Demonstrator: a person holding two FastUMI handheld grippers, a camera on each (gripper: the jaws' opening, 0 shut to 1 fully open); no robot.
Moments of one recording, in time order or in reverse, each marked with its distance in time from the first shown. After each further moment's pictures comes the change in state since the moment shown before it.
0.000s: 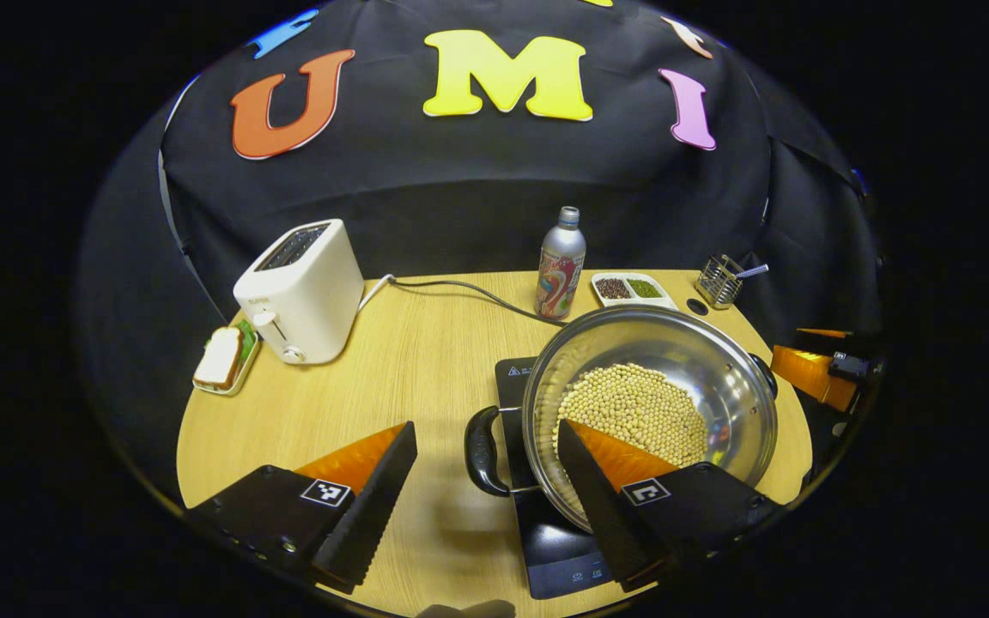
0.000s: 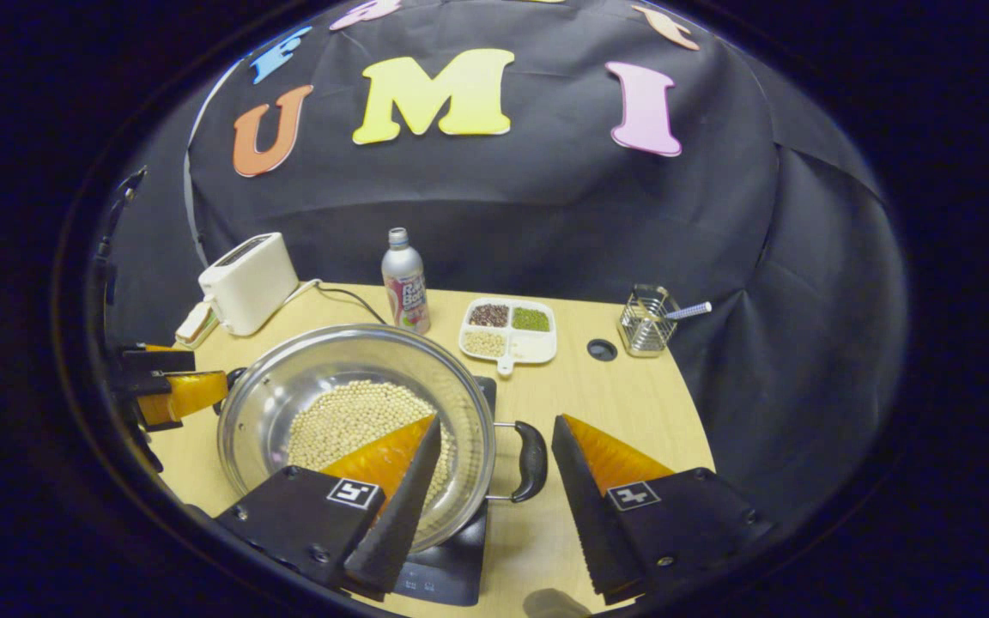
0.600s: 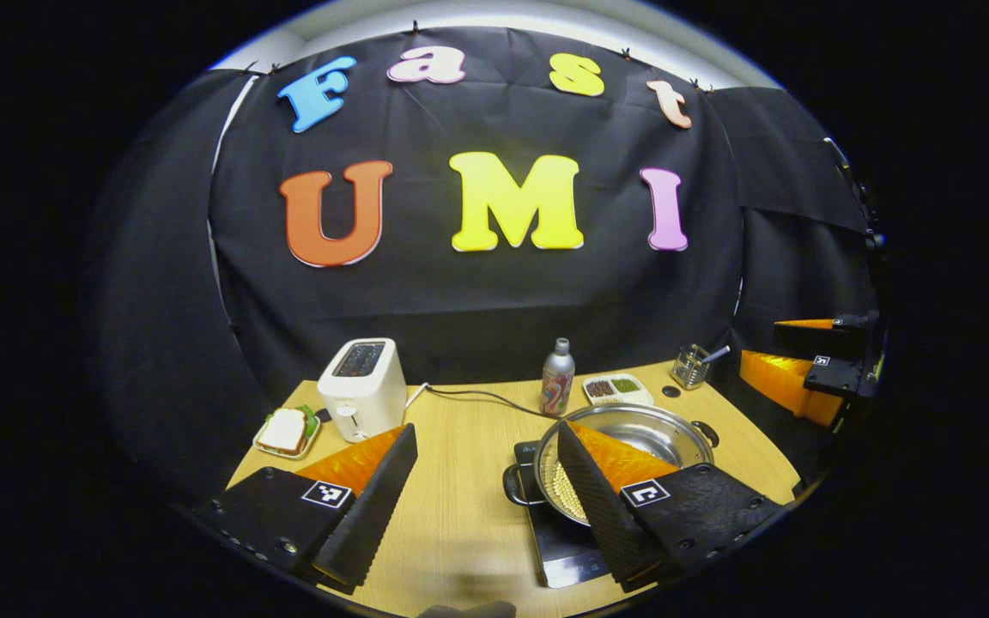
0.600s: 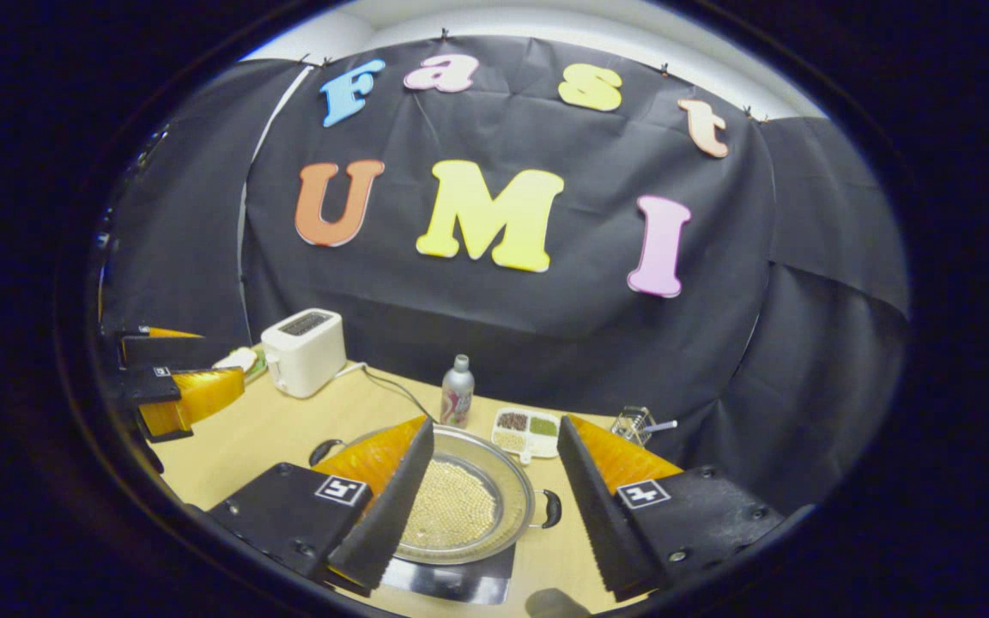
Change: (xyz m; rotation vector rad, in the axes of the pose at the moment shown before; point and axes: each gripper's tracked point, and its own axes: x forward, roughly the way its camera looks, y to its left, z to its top) left arm -0.162 0.036 0.081 -0.015 -0.383 0.025; right arm -0.159 0.080 0.099 -0.117 -0.362 -0.009
